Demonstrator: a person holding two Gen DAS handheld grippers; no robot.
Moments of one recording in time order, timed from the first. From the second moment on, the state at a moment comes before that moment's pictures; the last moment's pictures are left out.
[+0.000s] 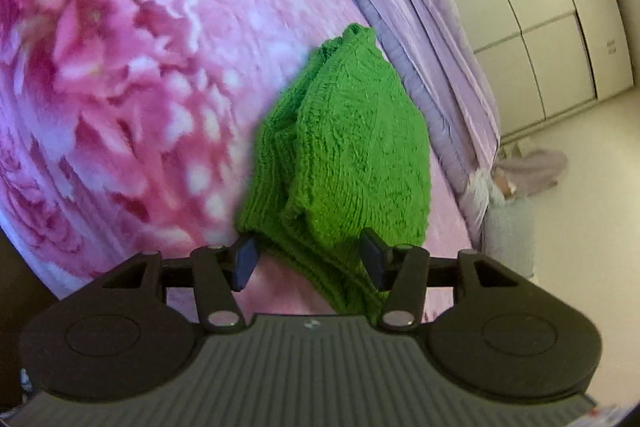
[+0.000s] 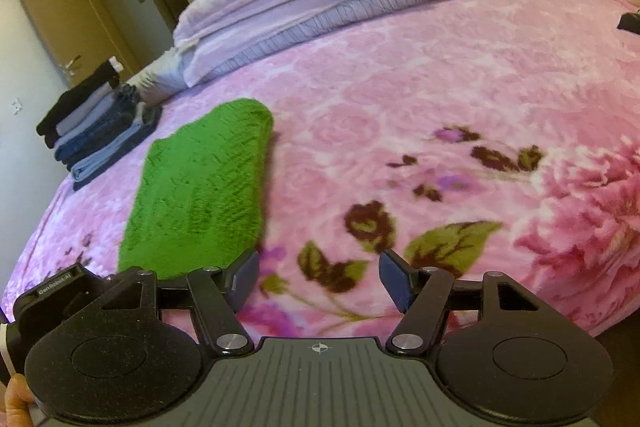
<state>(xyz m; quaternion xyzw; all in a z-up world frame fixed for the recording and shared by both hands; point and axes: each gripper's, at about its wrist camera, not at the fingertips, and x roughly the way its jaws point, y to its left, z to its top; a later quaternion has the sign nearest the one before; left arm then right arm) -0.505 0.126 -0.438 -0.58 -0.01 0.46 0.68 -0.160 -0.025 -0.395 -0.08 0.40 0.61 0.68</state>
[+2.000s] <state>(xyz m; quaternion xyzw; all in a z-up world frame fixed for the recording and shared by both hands) -0.621 0.226 -0.395 -0.47 0.01 0.54 0.70 -0.200 0.122 -0.486 0.12 0.59 0.62 0.50</state>
